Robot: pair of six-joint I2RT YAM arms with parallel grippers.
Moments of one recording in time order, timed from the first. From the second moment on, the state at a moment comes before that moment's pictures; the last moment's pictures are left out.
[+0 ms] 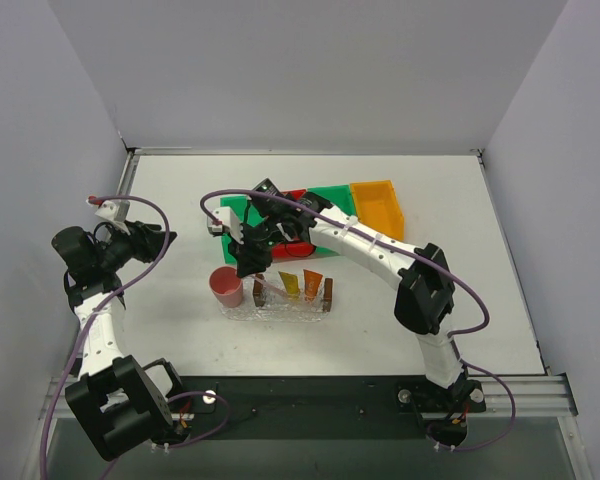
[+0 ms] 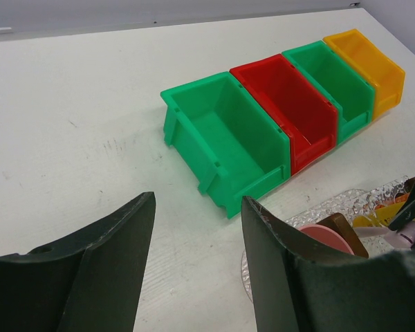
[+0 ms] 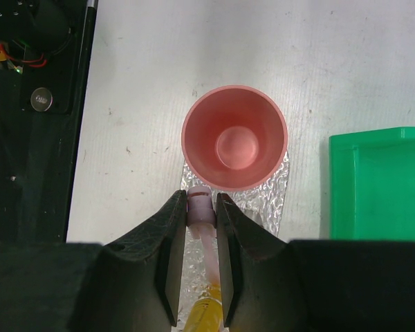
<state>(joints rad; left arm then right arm) 0.50 1.05 0.65 0.12 1.03 -0.02 0.91 2.03 1.87 -0.74 -0.65 -0.52</state>
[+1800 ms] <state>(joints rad) 0.50 1.05 0.65 0.11 1.03 0.01 0.92 2.08 1.92 -0.76 -0.60 -0.50</state>
